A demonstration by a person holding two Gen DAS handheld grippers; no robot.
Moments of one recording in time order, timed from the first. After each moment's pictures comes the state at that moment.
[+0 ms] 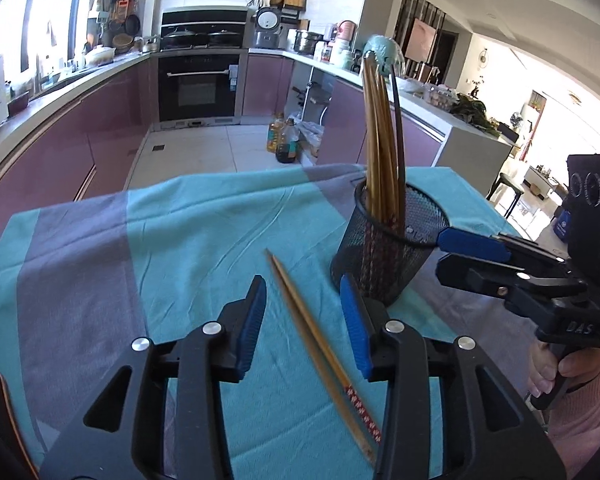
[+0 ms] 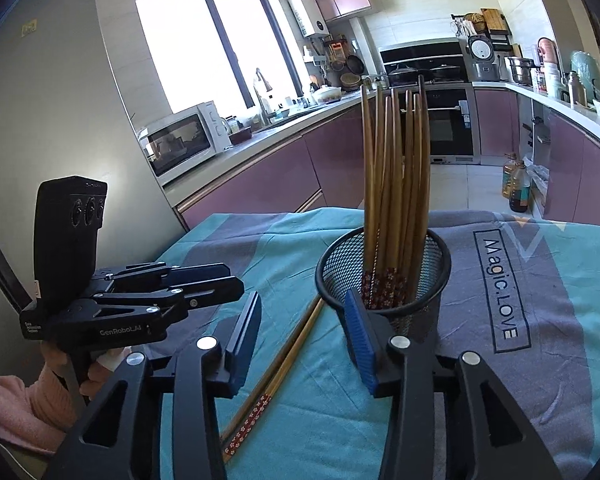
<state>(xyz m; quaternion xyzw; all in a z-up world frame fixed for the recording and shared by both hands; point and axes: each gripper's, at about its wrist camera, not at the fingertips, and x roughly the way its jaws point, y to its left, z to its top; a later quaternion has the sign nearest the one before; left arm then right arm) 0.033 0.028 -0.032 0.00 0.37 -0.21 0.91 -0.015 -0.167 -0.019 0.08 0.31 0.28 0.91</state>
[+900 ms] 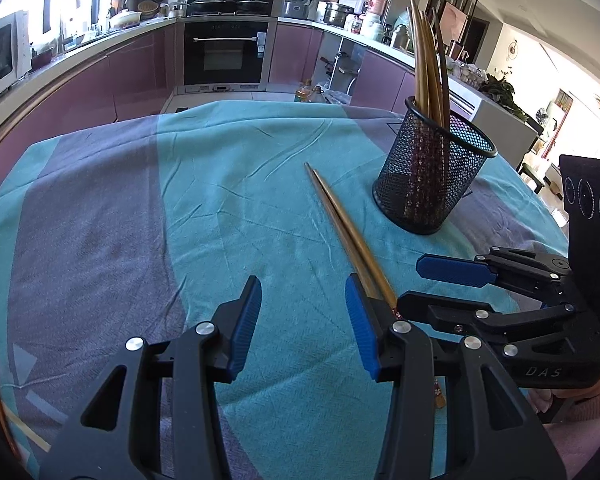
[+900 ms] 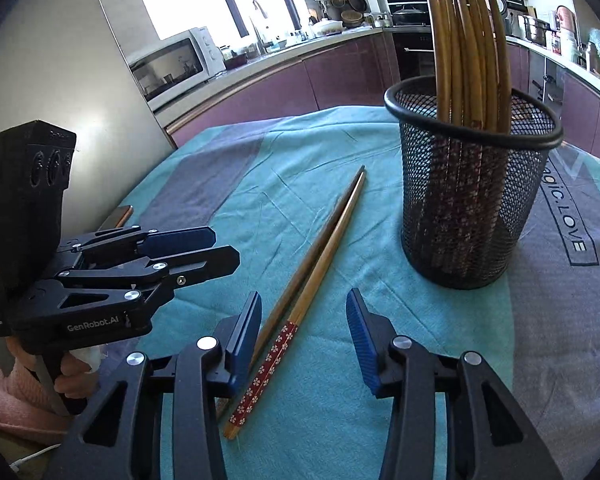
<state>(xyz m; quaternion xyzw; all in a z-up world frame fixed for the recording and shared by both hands) 0.004 0.044 -0.097 -0.01 0.42 -0.17 0.89 -0.018 -0.103 -0.081 0.04 0.42 0.27 0.87</state>
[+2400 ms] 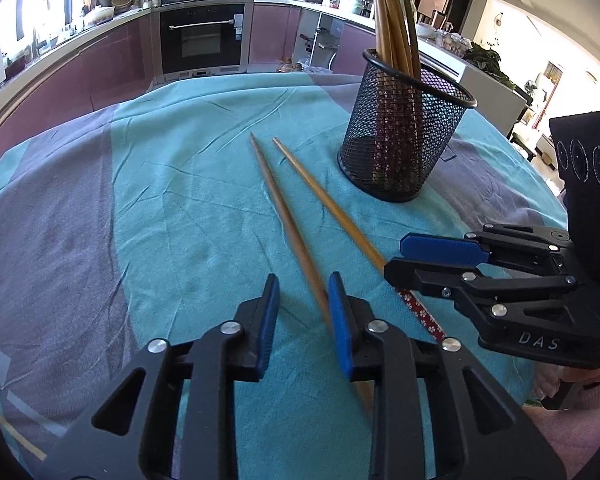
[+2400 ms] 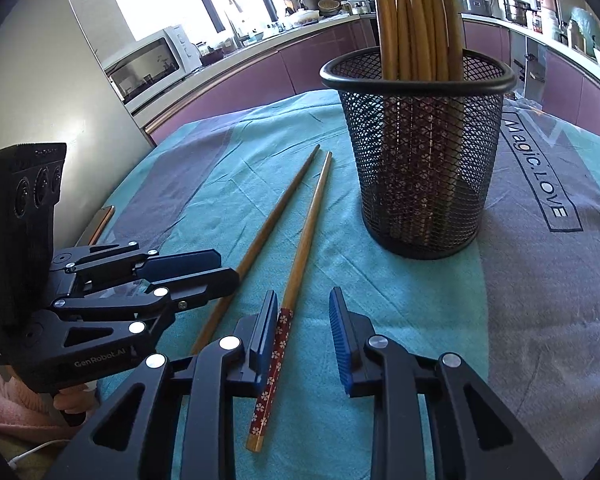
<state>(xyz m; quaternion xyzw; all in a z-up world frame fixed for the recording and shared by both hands) 0.008 0.006 -0.120 0.02 0.45 -0.19 0.87 -0.018 -0.127 -0.090 0.06 0.44 0.24 0.86</state>
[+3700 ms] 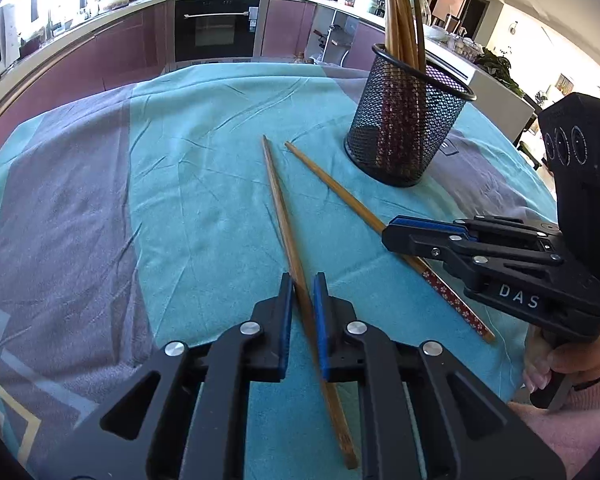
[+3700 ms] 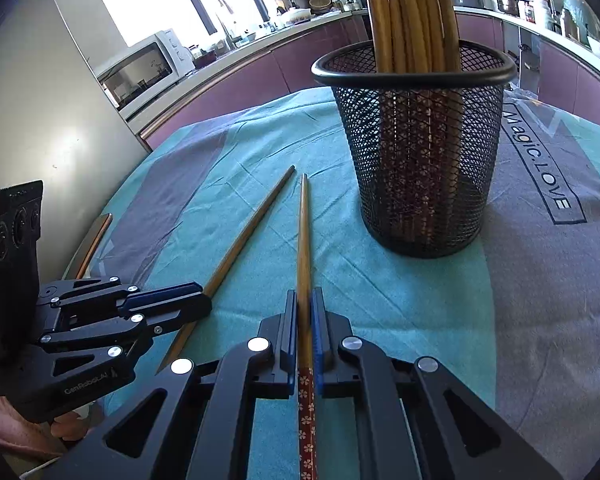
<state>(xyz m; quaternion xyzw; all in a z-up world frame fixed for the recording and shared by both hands) -0.010 0.013 -0.122 0.00 0.46 -0.18 0.87 -0.013 -0.122 -0.091 0.06 0.45 0.23 0.86</state>
